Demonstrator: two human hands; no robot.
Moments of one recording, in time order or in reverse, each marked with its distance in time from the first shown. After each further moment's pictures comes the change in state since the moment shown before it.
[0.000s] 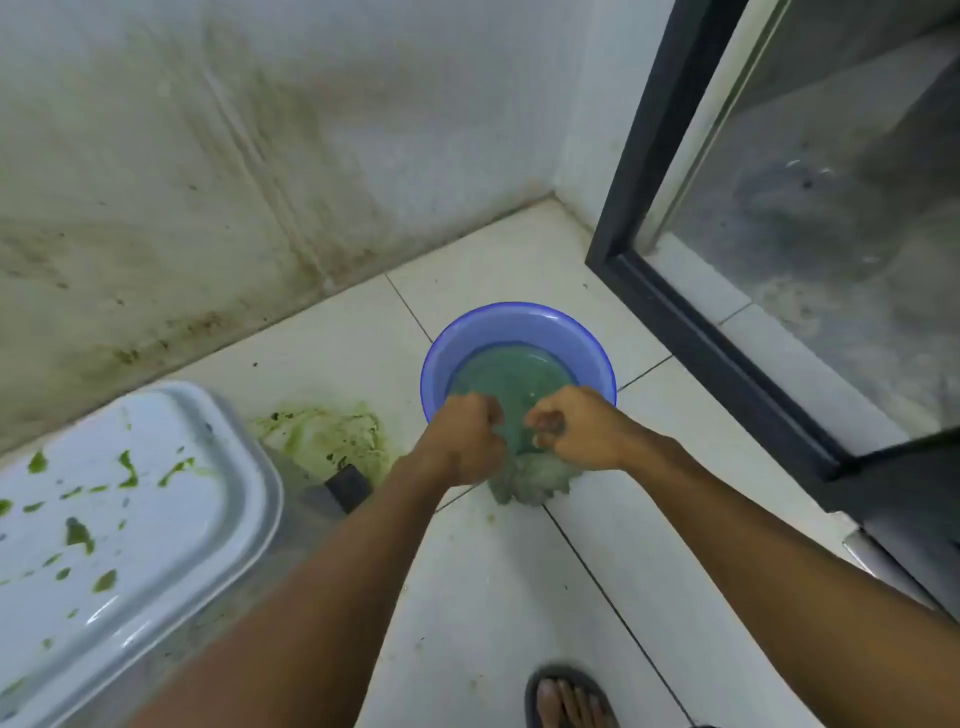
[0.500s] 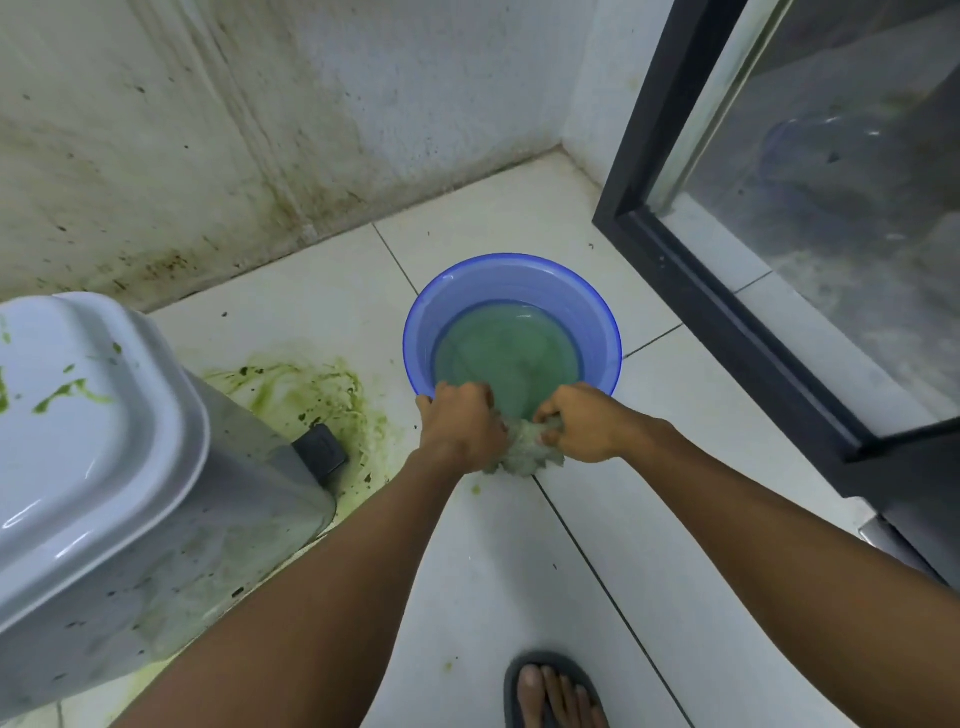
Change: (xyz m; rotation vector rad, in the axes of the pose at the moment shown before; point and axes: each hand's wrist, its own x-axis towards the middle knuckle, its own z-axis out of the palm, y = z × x) left_hand 0.026 -0.022 0.080 0.103 0.145 -0.117; right_hand 0.029 0.065 0.038 -0.294 -0.156 0.013
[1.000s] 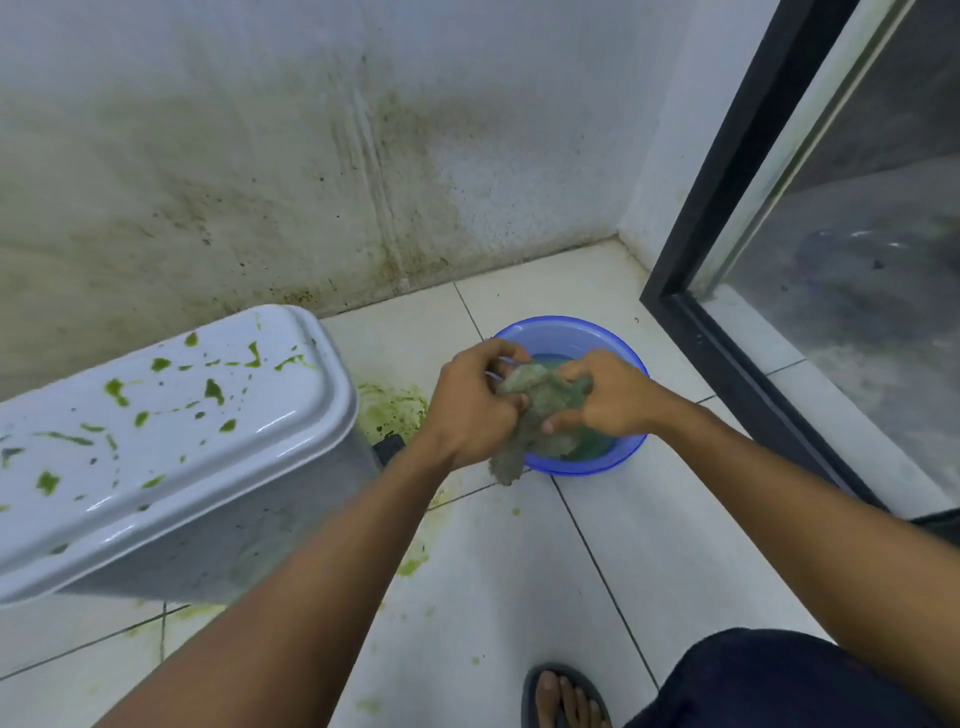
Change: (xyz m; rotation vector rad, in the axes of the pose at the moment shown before) left_hand -0.114 0.016 -0.139 -0.692 0.301 0.159; right_hand -0.062 -0.088 -0.081 0.213 0.145 -0.302
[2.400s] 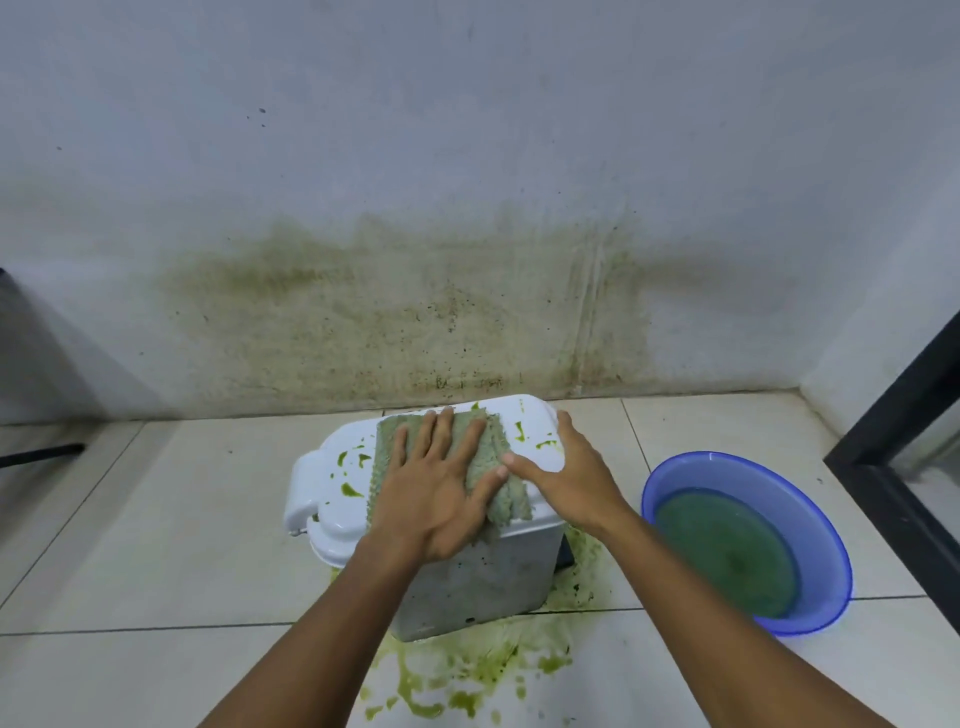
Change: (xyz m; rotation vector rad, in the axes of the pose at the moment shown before) left_hand -0.110 -0.066 -0.218 0.962 0.185 -0.172; right_hand 0.053 -0.218 0.141 0.215 0.120 -0.086
